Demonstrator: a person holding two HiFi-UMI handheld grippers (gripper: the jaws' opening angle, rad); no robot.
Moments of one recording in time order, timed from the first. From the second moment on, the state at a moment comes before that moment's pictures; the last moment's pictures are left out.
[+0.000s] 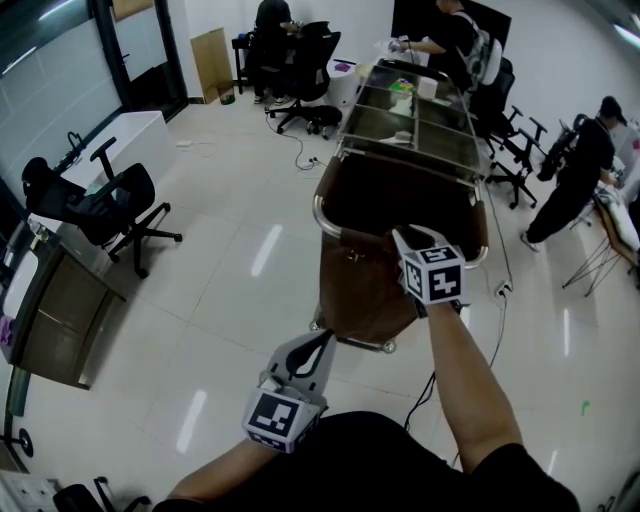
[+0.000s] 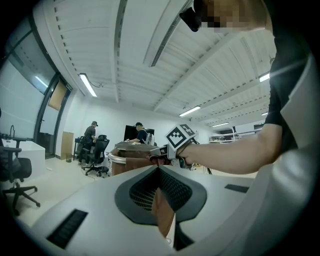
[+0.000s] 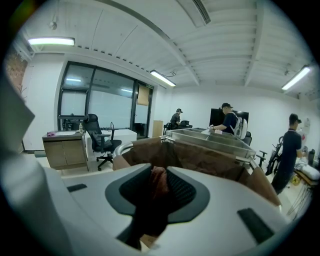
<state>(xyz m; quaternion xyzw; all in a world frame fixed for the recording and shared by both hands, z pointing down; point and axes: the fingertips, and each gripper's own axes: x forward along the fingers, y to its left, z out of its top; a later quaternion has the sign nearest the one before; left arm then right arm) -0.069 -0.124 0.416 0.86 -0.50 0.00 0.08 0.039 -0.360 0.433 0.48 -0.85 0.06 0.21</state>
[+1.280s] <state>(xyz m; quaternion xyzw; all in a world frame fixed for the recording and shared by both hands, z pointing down) -0.025 -0.108 0.407 0.88 -0.47 0.01 0.05 0.086 -0.153 0.299 0.35 -0.94 0.04 -0.05</state>
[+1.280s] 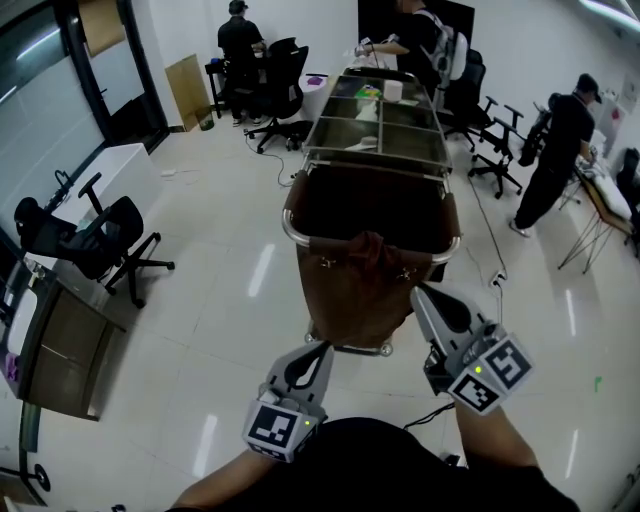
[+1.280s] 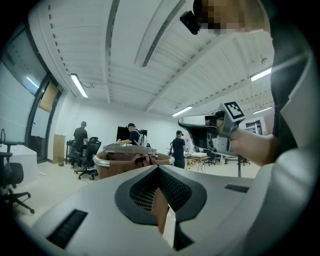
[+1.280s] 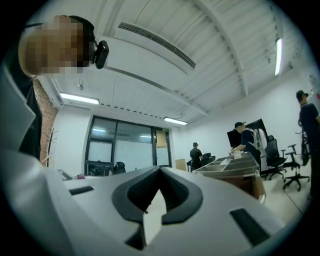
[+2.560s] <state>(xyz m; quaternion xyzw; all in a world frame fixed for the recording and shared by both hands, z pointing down) 0.020 -0.084 0.419 0.89 -0.45 0.02 0.06 0.090 -0.092 0.439 0.35 -0.93 0.11 0.07</state>
